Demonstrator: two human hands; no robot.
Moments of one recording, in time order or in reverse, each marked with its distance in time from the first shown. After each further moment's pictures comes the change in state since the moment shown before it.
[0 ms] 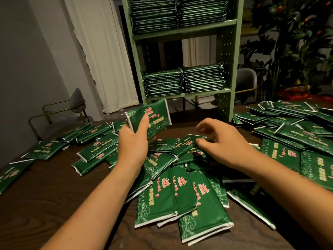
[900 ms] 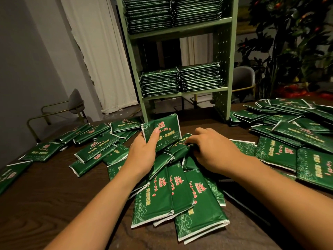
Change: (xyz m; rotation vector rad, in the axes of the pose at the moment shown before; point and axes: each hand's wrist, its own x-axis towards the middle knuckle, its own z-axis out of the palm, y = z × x) left_hand -0.002 -0.028 0.004 0.343 -0.290 0.069; right_hand 0.006 0.000 0.024 -0.414 -0.156 -0.117
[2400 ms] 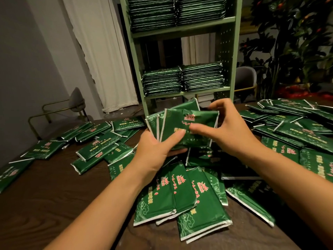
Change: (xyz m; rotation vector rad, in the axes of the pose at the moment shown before) left_hand -0.022 0.034 0.009 -0.629 -0.213 -0.011; right_hand -0.004 0.010 -0.031 0.890 0.341 0.221
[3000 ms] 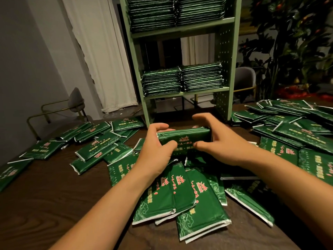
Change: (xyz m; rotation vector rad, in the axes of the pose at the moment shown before) left_hand 0.001 -0.005 0.003 0.386 0.109 -0.038; right_hand -0.006 0.007 0.001 -0.158 -0.346 -0.010
